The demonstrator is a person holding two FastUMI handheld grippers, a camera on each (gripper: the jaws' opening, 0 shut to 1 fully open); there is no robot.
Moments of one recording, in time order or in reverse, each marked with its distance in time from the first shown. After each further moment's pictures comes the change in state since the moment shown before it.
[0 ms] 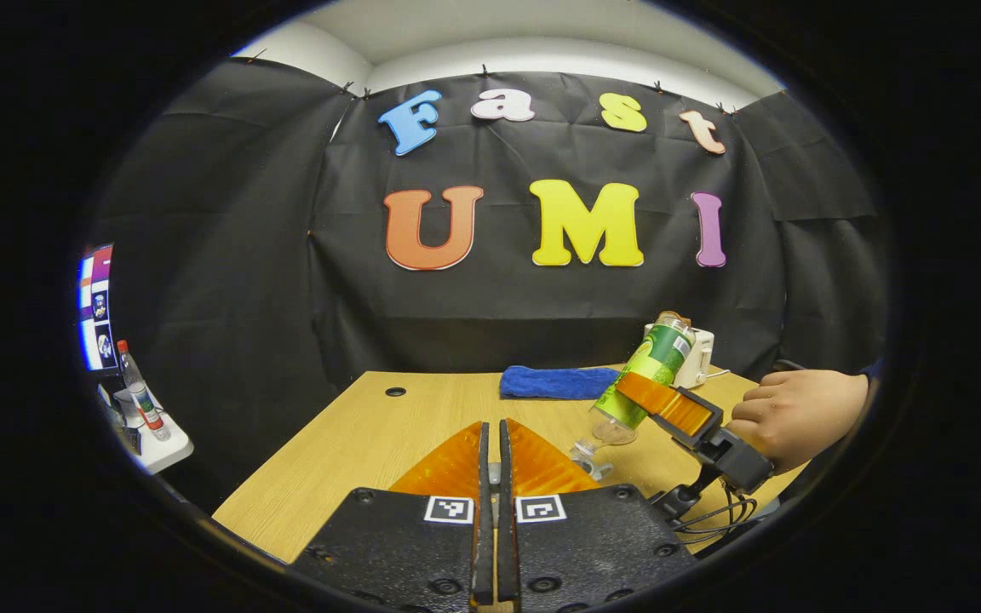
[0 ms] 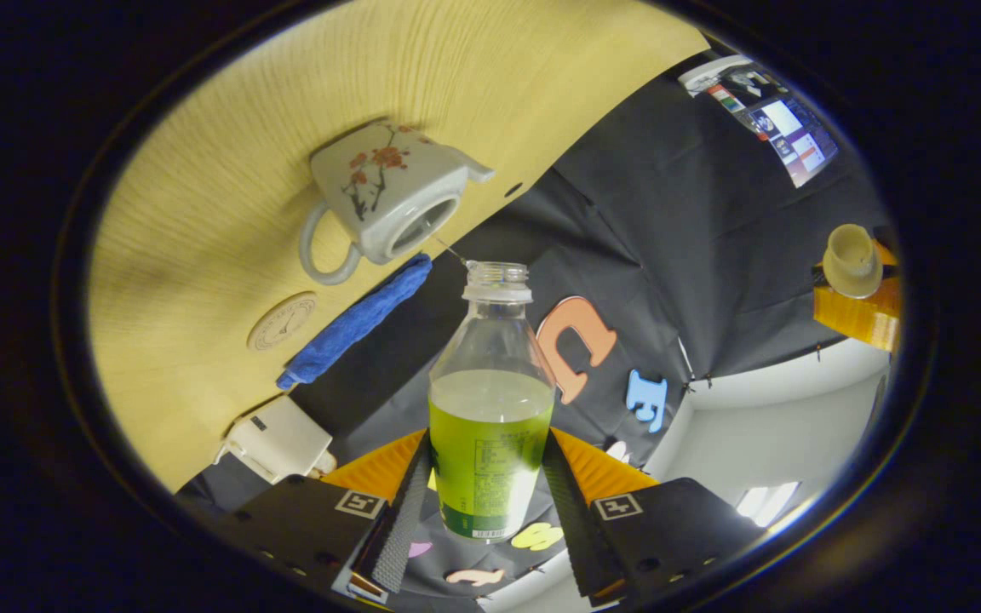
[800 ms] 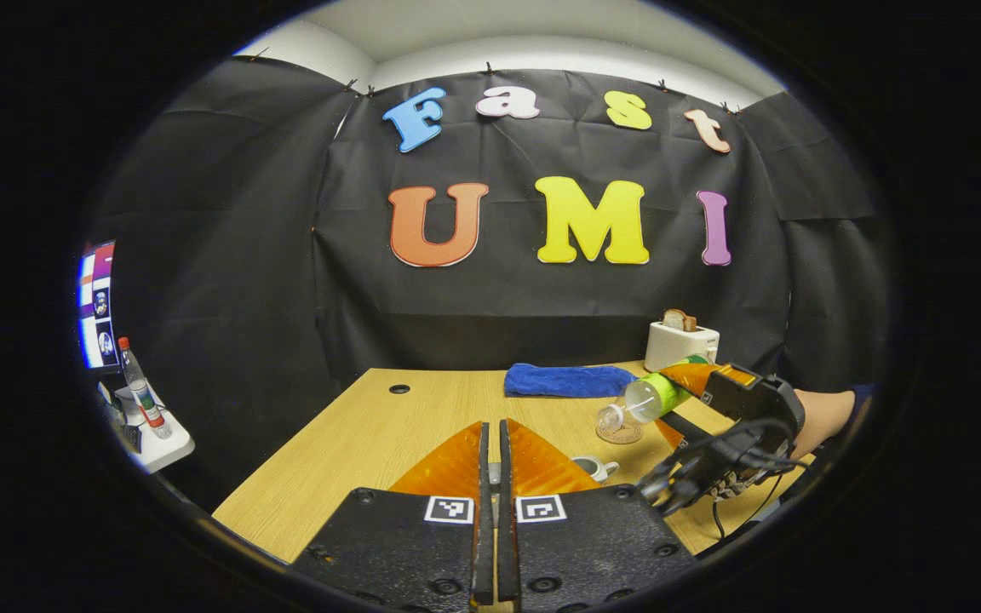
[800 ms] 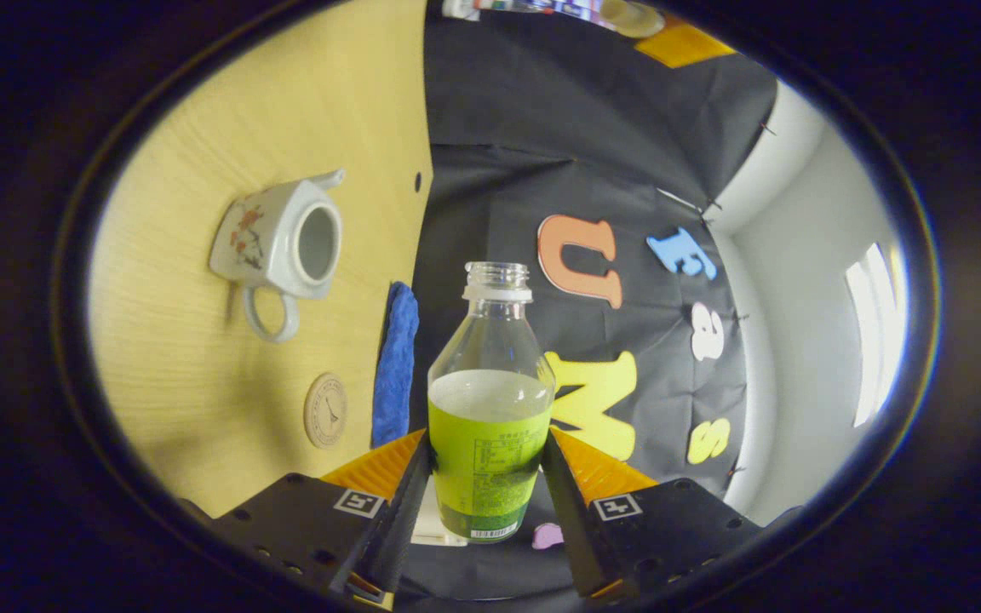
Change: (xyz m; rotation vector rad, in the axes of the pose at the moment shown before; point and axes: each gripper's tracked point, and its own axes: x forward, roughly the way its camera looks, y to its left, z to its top) left arm 0.002 0.000 -0.002 0.006 0.004 0.002; right arm -0.003 0.062 -0.027 0.830 0.093 0.163
